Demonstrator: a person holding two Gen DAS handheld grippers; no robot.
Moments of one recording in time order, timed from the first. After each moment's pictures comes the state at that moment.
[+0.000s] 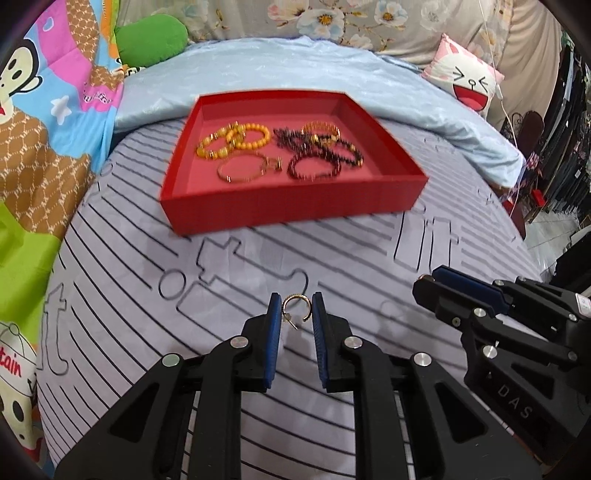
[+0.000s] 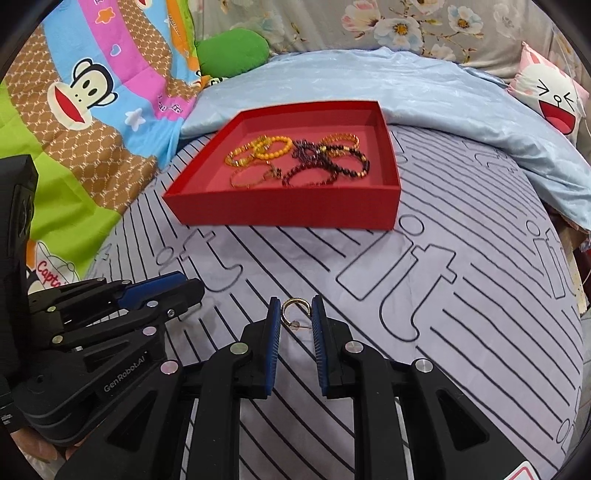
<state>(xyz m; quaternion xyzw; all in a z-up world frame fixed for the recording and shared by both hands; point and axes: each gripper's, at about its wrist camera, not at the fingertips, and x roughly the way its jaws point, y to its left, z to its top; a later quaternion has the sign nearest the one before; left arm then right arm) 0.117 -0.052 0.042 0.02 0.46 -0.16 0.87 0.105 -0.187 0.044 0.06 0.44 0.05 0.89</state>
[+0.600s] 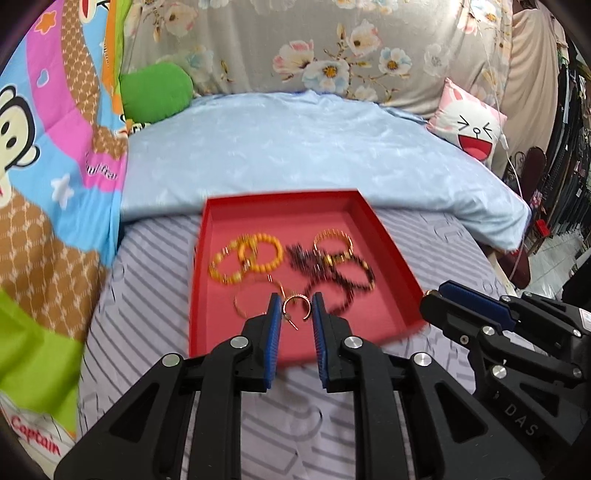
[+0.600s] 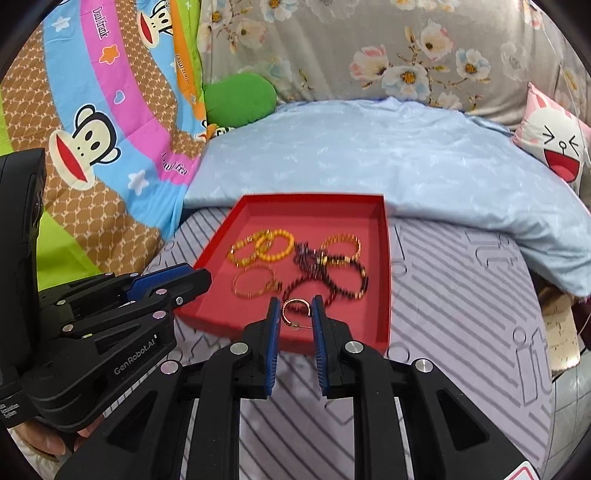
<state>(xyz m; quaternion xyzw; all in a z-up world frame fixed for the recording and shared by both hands) 0.199 -0.060 0.116 0.02 0.38 -0.15 0.91 0.181 -0.198 0.114 0.05 0.37 0.05 0.93</state>
